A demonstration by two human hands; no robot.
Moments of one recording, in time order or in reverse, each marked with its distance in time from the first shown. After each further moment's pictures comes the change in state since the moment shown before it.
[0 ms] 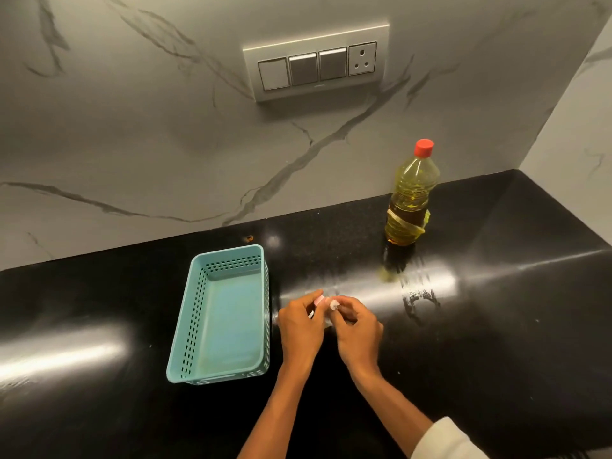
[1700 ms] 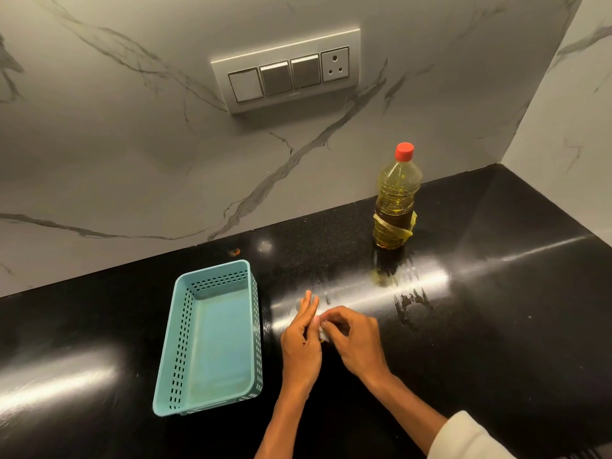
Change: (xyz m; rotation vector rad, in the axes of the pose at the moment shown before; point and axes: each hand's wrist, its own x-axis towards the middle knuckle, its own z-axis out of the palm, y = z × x) left_hand -0.001 -0.019 0.018 -0.297 -0.194 0.033; right_hand 0.022 0.002 -0.022 -0.172 -0.271 -0.205
